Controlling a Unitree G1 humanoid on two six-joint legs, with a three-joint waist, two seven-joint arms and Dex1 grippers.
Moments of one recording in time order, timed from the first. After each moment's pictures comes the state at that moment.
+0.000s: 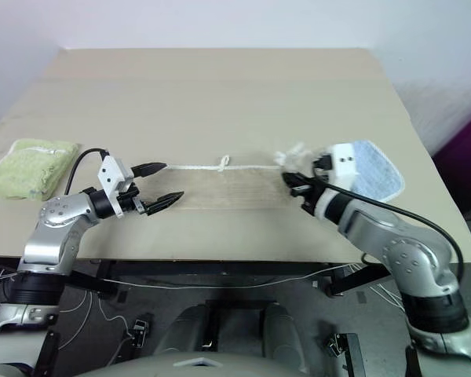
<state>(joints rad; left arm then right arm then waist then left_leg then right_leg) -0.32 0.56 0.05 0.09 -0.31 0.08 -0.95 -0.35 -0.68 0.01 -0.41 1.10 0.85 0.07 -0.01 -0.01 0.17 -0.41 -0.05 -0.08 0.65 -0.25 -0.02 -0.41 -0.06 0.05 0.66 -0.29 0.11</state>
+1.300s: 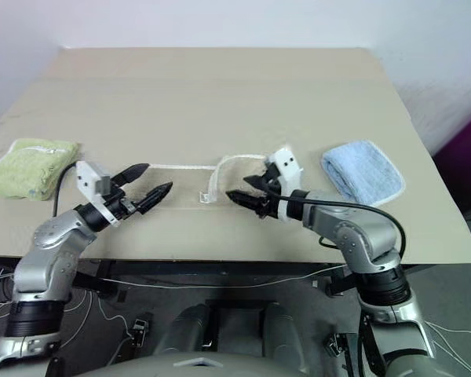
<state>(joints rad) -0.11 0.46 0.24 -0.16 -0.55 0.31 -0.71 -0.46 -0.47 0.06 -0.26 0.68 0.85 0.52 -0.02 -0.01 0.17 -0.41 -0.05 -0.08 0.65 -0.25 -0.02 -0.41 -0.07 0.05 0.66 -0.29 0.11</state>
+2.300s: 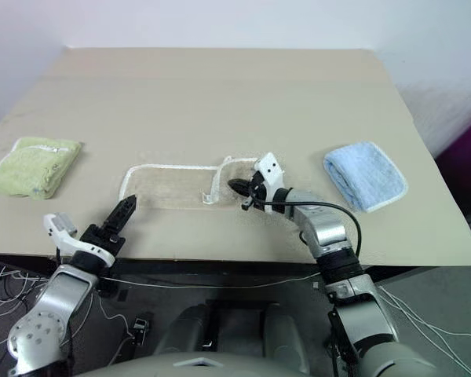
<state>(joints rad) 0.14 0.16 0.44 -0.38 -1.25 0.64 -0.02 -0.52 -0.32 0.11 0.14 0.33 0.37 0.78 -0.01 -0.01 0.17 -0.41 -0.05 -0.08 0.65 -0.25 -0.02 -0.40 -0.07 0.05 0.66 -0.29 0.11</state>
